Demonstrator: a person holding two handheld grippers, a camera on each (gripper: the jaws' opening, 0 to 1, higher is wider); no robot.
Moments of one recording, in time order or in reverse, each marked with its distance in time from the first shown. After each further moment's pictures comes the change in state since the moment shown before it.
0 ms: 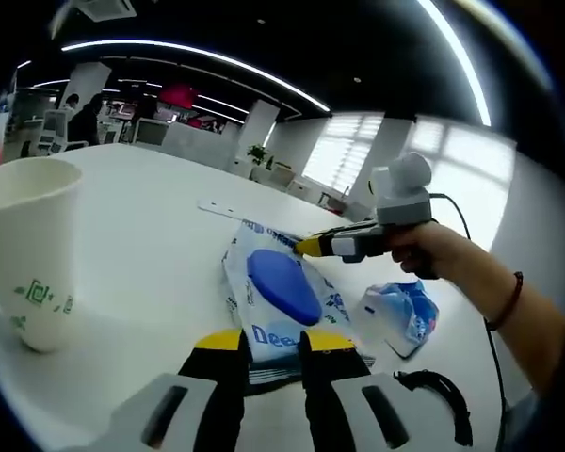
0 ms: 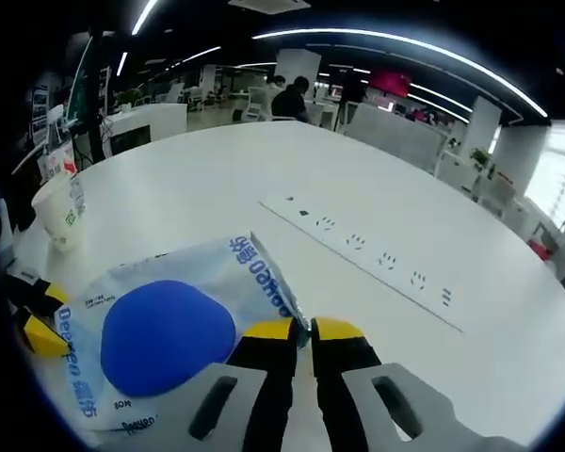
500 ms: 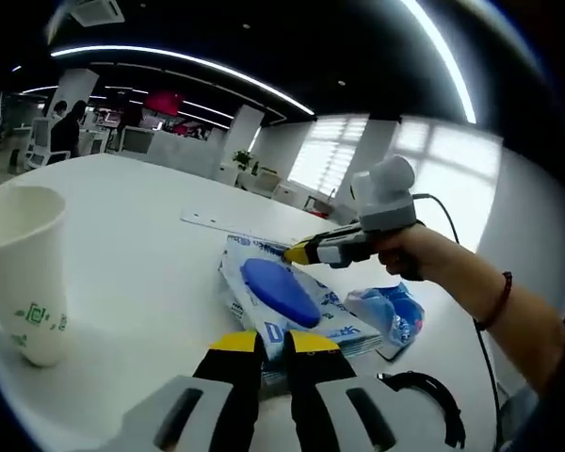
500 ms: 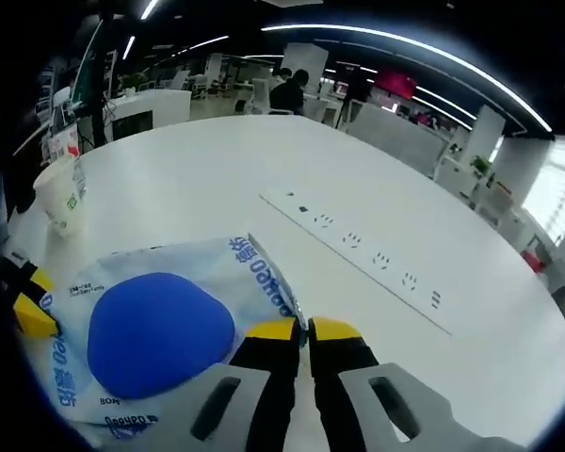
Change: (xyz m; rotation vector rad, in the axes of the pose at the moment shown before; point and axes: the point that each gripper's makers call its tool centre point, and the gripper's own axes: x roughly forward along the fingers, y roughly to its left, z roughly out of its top) left arm -0.003 -0.016 0.011 0.055 -0.019 -0.053; right arm -0.009 -0.004 -0.003 -0.050 0.019 -0.017
